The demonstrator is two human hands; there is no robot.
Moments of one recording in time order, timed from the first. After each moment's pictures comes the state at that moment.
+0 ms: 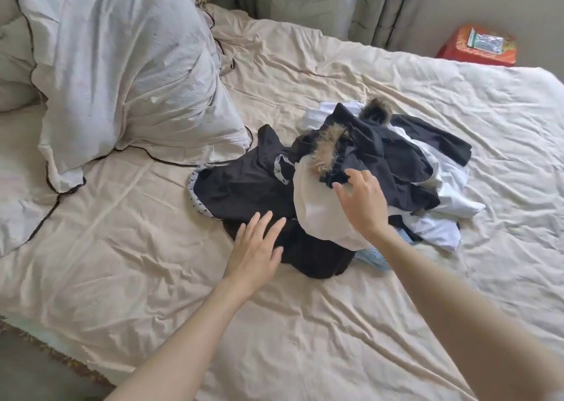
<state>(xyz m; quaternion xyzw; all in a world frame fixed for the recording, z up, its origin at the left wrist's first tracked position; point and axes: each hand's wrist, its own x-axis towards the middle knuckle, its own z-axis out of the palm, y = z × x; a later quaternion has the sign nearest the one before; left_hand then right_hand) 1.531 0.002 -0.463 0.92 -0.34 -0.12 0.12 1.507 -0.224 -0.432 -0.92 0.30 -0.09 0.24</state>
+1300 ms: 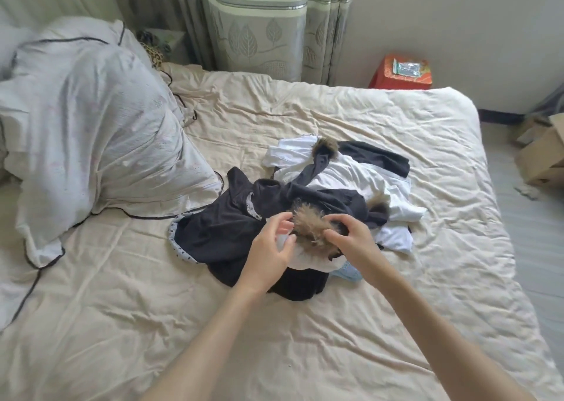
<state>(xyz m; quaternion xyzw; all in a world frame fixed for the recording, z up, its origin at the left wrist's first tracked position) 1.531 -0.067 -0.341 0.79 -0.30 -0.20 0.50 1.441 -0.210 -0.321 -0.72 0.37 -0.08 0.58</state>
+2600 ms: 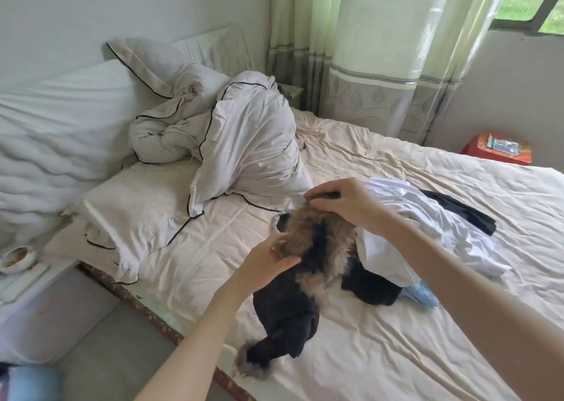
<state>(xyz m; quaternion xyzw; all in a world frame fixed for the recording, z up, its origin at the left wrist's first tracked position) 1.485 0.216 -0.262 0.81 -0.23 -0.18 0.51 1.465 0.019 -0.151 -0.90 0.01 -0.01 0.44</state>
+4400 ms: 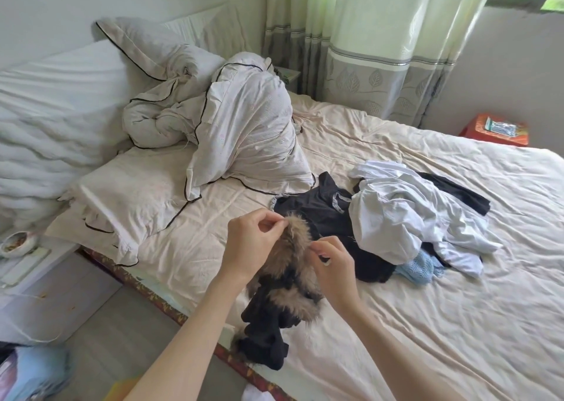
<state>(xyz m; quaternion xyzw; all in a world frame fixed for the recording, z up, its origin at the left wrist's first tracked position) 1.441 0.217 -0.222 0.85 -0.18 0.08 0.49 1.373 0.076 -0.293 -0.84 0.12 -0.22 0.48</state>
